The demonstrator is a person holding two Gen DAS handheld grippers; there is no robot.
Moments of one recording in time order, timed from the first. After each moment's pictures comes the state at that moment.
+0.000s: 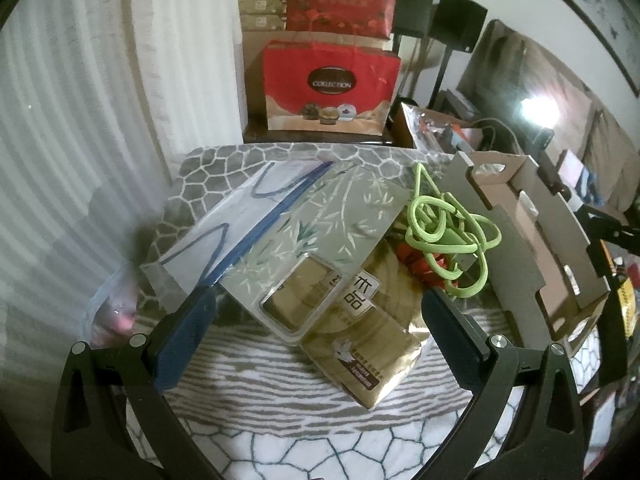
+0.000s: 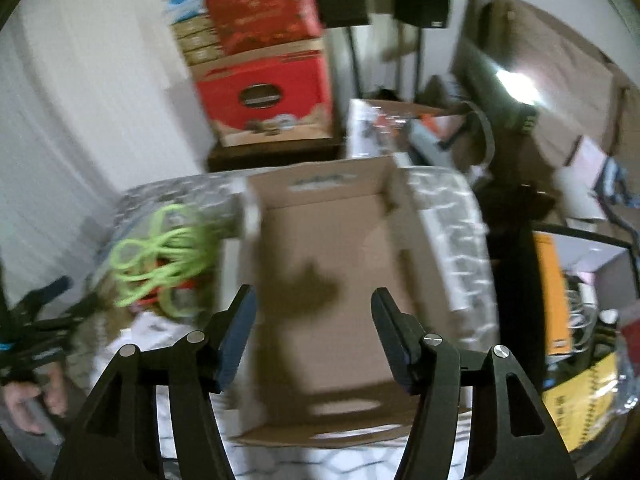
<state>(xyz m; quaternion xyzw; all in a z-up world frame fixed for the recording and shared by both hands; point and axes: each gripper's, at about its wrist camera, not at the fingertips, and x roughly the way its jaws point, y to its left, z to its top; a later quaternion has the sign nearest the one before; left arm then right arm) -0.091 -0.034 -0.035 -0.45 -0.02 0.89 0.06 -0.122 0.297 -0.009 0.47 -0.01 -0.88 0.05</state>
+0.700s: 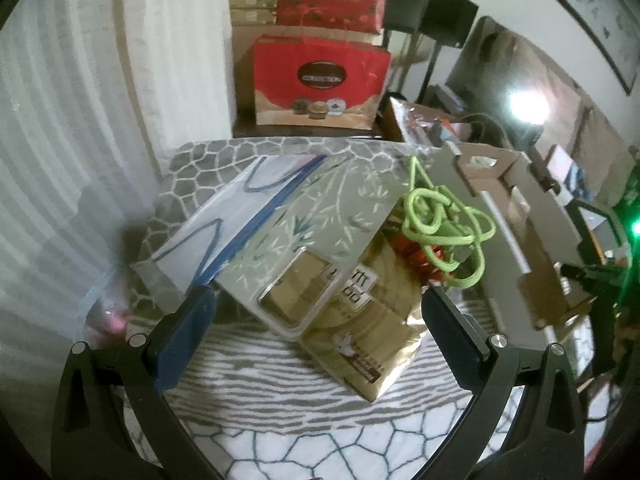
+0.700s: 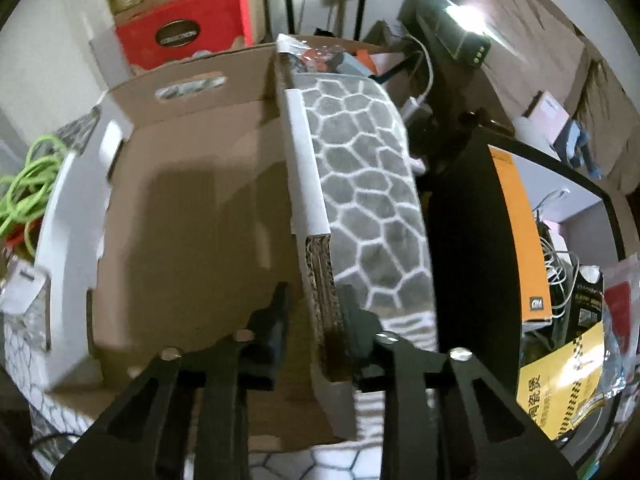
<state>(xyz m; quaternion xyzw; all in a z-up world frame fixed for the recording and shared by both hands) -0.094 -0.040 -0.037 -0.46 -0.03 0.88 0.09 -0.113 0.336 -0.086 0.54 0.03 -0.84 0.01</state>
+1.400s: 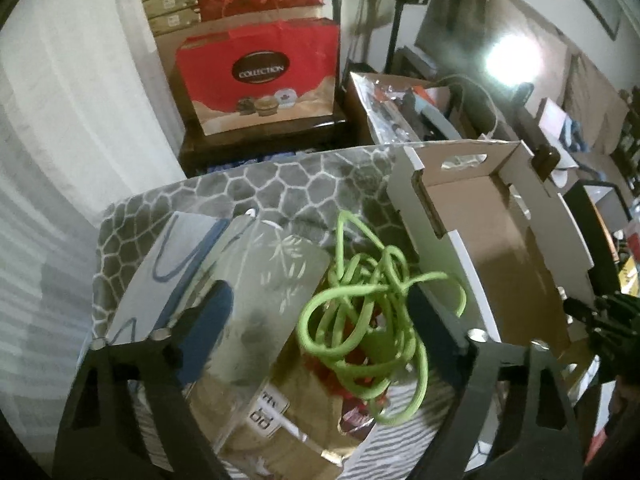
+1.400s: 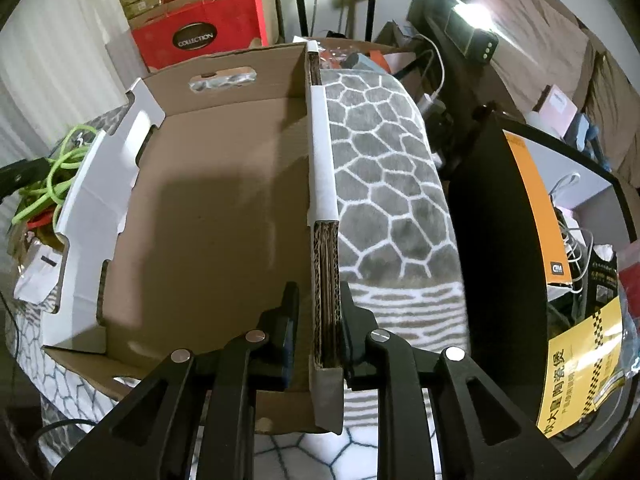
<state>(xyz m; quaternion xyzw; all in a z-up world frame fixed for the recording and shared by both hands) -0.179 0.051 -0.042 -0.50 0.05 0.85 0.13 -0.098 0.330 -0.087 0.53 0.01 -0.84 0.02</state>
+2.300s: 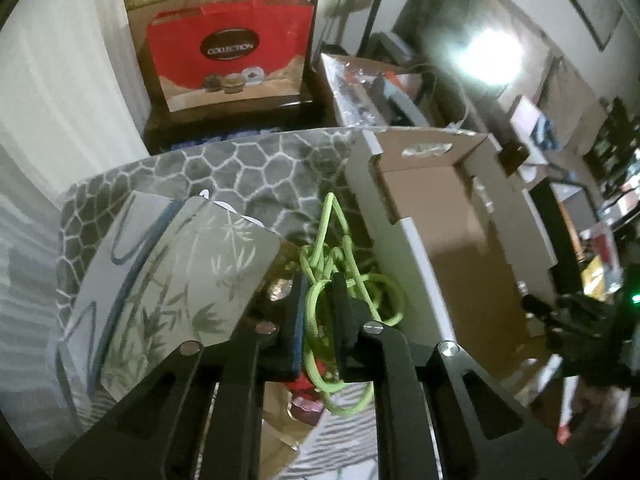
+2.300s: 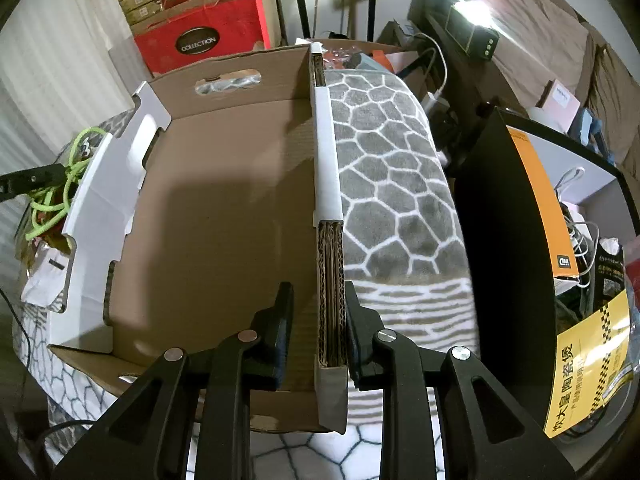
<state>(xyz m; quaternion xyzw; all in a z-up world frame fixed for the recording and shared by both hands) -0.178 0.055 -0.038 -0.54 0.01 0.82 0.18 -0.096 0.330 -0.087 0.53 -0.01 -0.85 0.02</state>
